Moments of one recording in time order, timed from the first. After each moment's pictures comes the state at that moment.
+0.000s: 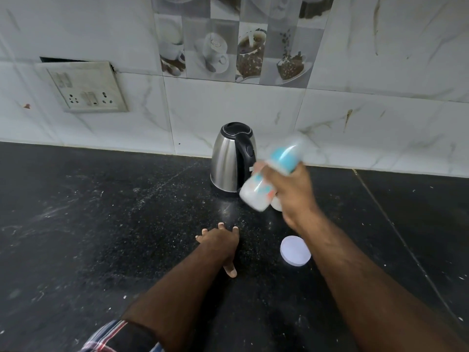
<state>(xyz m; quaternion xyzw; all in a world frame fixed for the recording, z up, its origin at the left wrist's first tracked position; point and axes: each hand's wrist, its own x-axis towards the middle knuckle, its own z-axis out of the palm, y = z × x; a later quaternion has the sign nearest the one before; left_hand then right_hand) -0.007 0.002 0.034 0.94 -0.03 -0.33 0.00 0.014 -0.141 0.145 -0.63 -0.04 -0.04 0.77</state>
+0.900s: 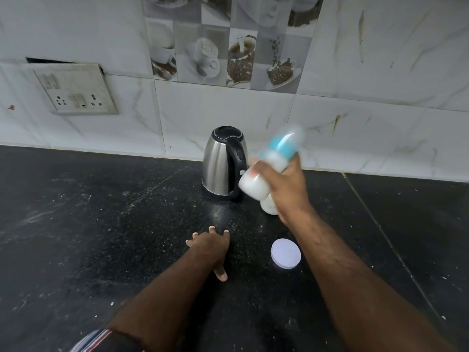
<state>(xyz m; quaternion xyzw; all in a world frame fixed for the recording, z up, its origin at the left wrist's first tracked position) -0.006 0.003 0.029 0.95 -0.04 -0.32 -0.01 0.022 -0.147 0.146 -0.67 -0.06 -0.10 0.73</state>
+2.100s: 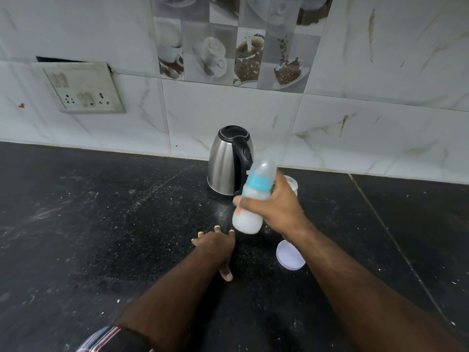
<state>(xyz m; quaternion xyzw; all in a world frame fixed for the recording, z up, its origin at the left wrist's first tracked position) -0.008 0.002 0.038 0.94 -0.04 -0.33 0.00 0.000 -0.138 0.128 -0.77 -0.07 -0.03 0.63</state>
